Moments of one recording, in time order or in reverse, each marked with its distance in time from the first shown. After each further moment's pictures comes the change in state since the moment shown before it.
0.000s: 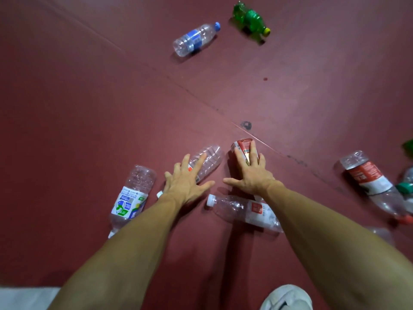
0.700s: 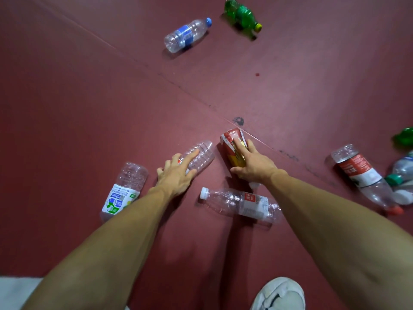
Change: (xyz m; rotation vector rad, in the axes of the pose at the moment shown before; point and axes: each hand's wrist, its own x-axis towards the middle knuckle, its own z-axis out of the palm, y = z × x) left_hand 0.009 -0.006 0.000 -0.206 -0.008 -0.031; right_hand 0.006 0.023 -0.024 0.006 0.007 -0.007
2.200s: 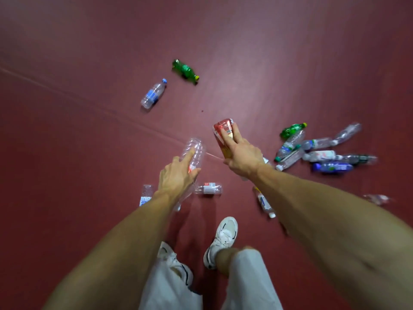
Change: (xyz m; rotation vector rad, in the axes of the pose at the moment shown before) left_hand -0.261 0.290 -0.350 0.180 -0.076 0.144; right_hand -0.342 -0.086 -0.372 0.023 0.142 0.081
